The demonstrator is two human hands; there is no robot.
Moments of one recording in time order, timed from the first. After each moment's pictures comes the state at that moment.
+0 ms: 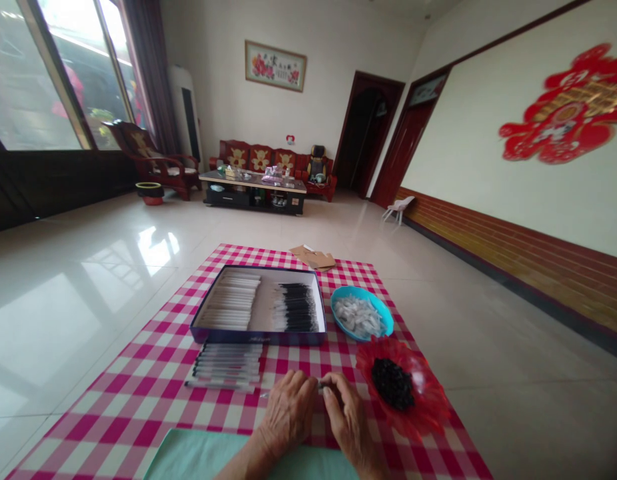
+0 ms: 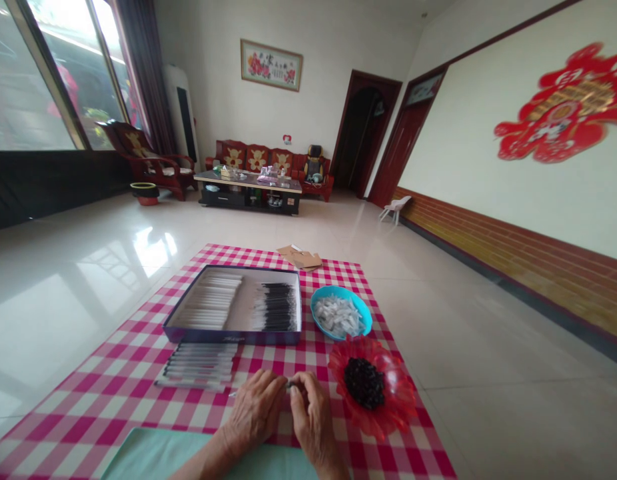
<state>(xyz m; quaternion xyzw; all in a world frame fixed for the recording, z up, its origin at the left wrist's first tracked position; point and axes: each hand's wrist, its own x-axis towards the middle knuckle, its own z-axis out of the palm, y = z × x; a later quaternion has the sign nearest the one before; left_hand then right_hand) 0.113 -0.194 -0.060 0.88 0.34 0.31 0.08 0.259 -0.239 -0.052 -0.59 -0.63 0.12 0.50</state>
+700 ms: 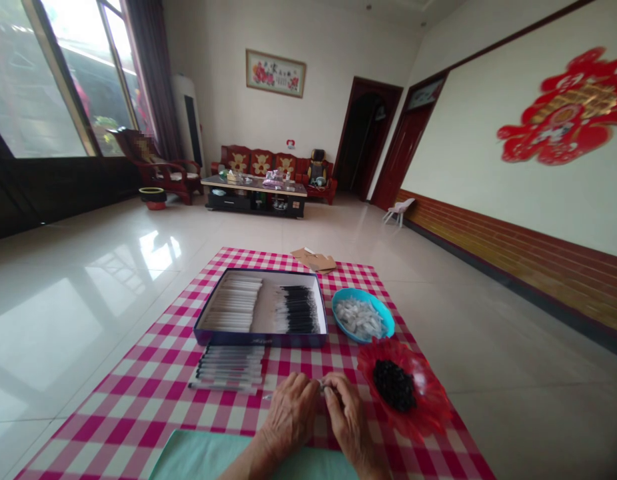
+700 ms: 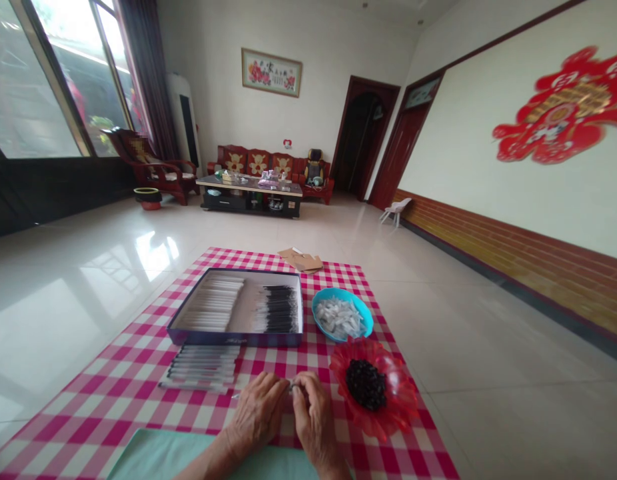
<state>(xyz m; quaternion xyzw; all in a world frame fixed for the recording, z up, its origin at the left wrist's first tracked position) 0.112 -0.195 -0.058 0.89 0.33 0.31 0.08 0.259 -0.238 -0.055 -0.57 -0.62 0.14 0.52</state>
